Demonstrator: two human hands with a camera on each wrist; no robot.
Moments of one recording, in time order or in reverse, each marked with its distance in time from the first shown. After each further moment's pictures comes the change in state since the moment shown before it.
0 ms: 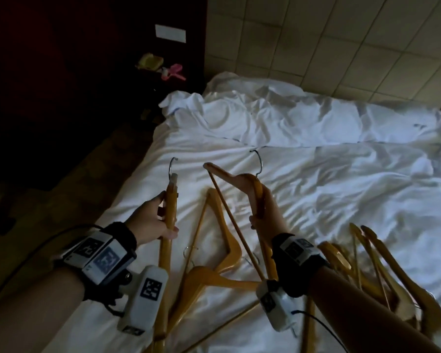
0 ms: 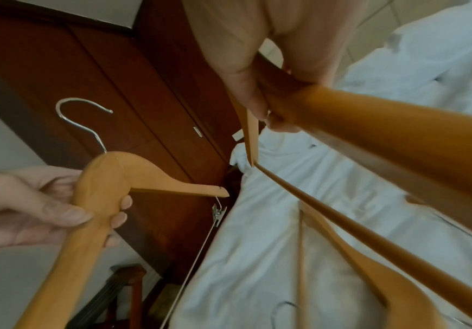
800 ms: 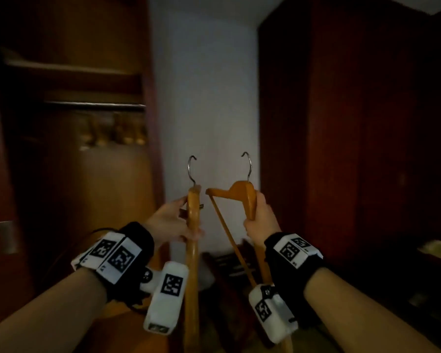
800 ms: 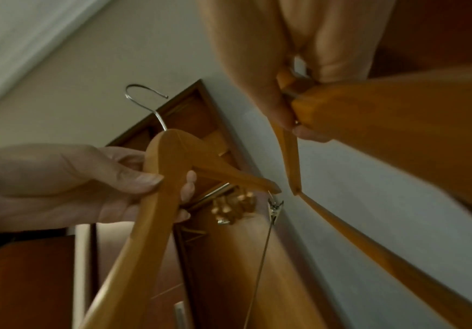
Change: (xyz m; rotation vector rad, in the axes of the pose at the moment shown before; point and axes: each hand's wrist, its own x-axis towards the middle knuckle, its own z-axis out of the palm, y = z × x) left_hand -0.585 -0.065 -0.484 -0.054 0.963 0.115; right_hand -0.426 -0.599 0.330 0.170 -0.598 -1.004
